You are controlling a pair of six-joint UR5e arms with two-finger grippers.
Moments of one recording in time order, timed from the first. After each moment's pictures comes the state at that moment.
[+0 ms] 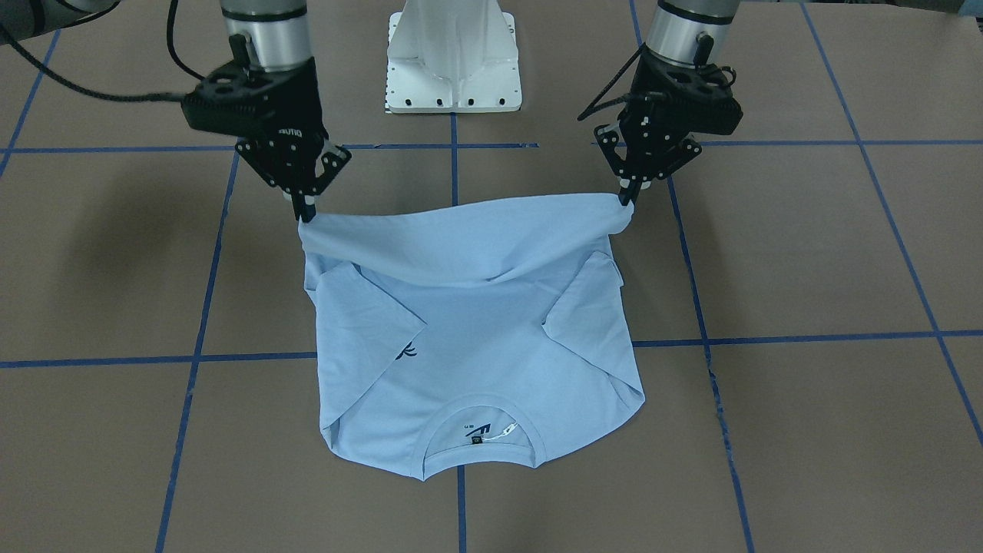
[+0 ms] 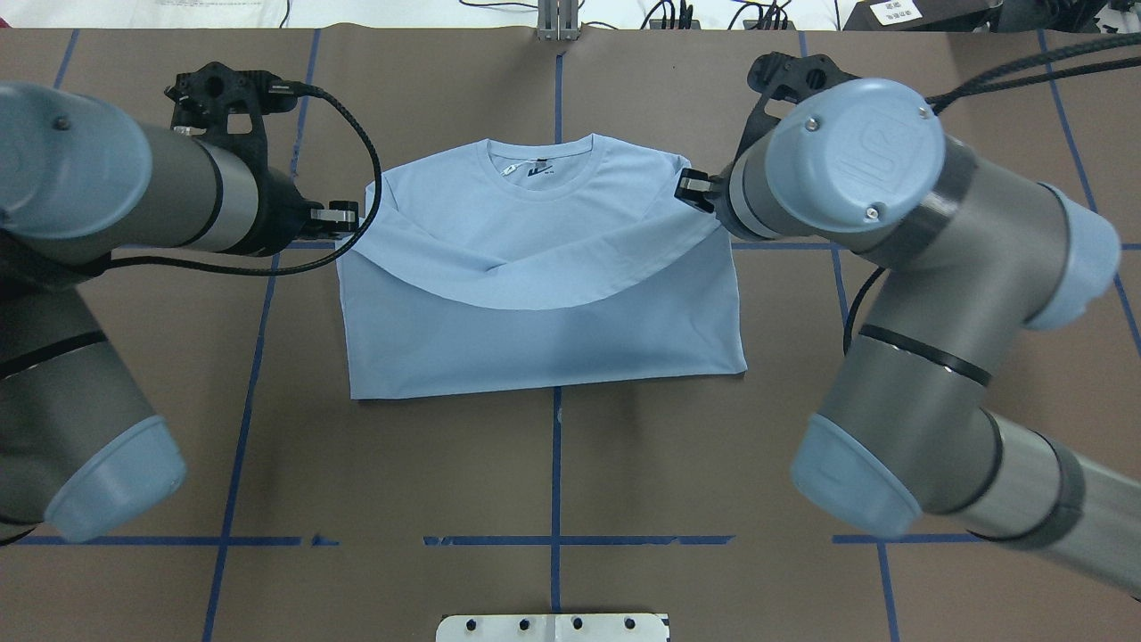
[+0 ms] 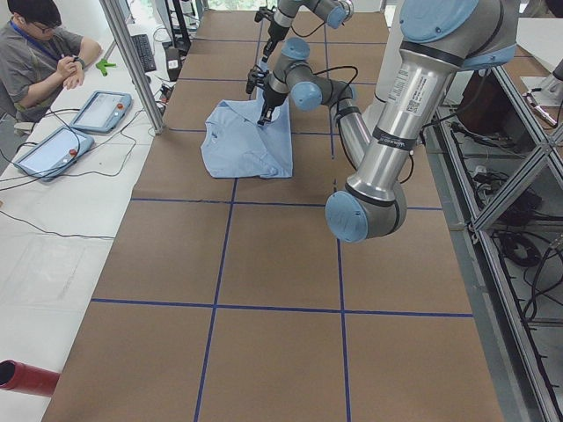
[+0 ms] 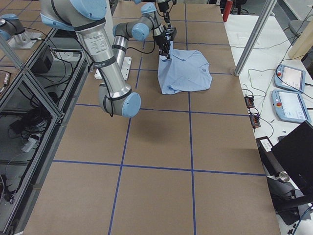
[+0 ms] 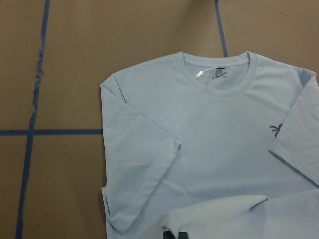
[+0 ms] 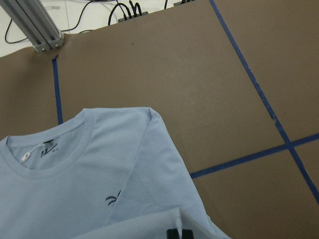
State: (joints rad) left arm -0.72 -2.02 -2.05 -1.60 -1.74 -1.10; right arm 0.66 -0.97 1.97 -1.74 1.58 1.42
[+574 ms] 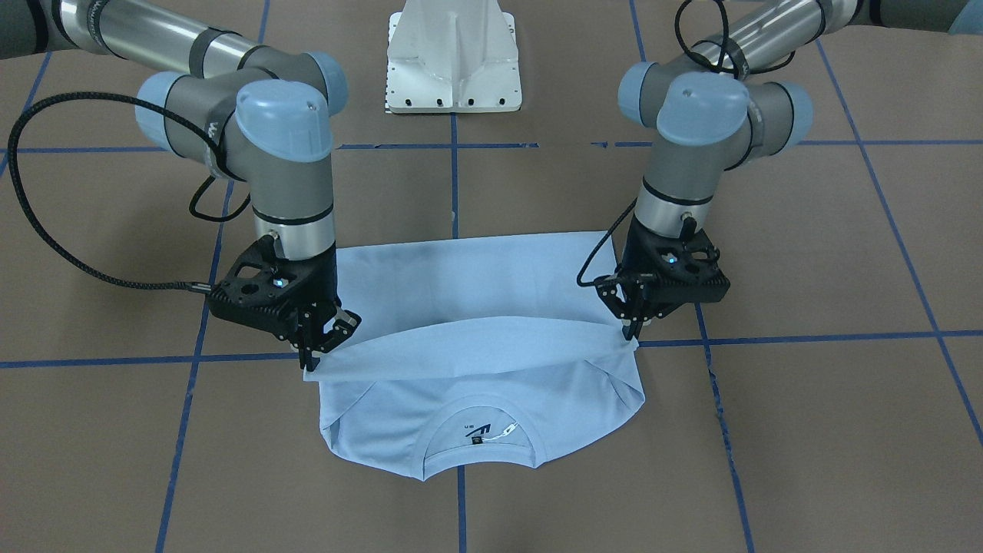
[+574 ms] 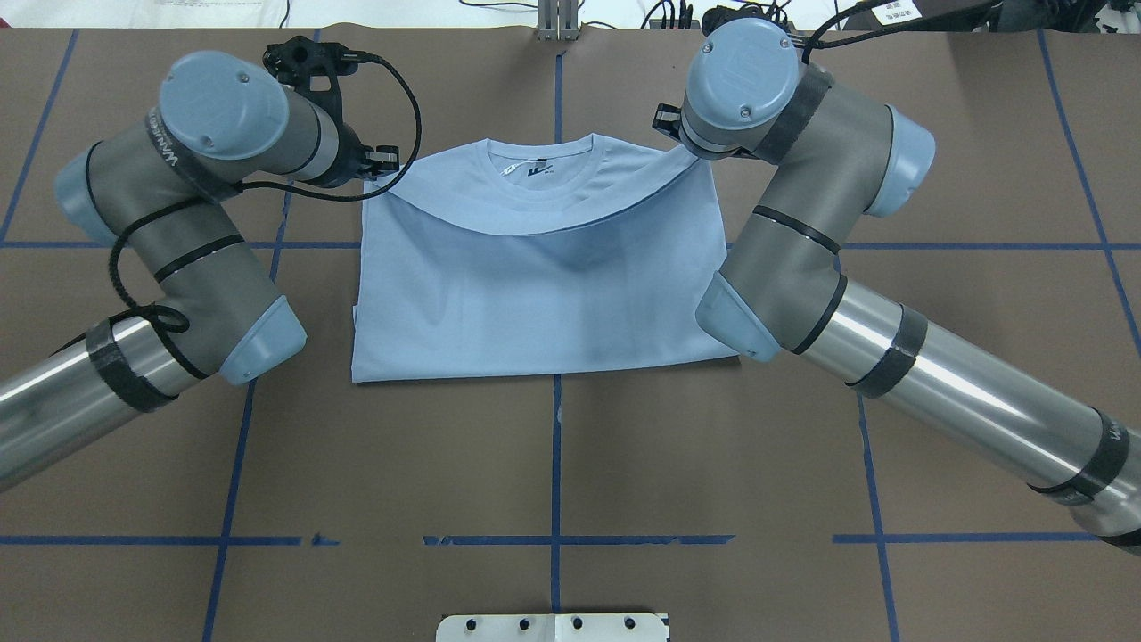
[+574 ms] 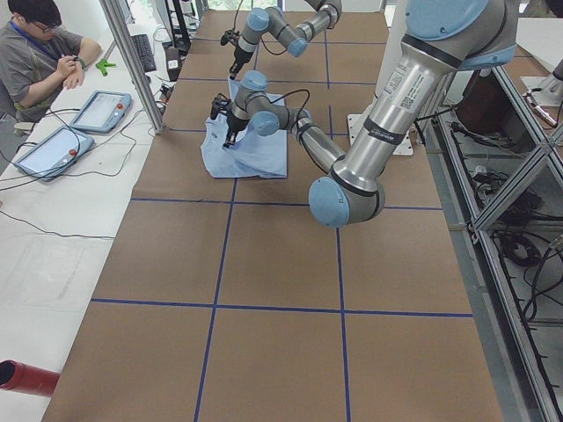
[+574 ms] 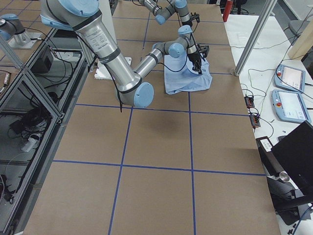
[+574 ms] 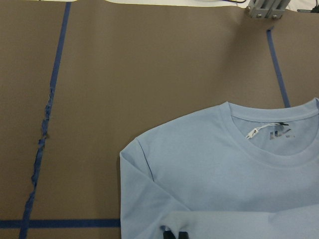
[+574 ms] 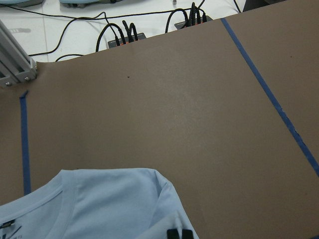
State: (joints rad) left arm -0.78 -2.16 -1.54 -1.93 -1.72 -1.06; right arm 0.74 -0.83 1.49 -1.47 1.59 1.37
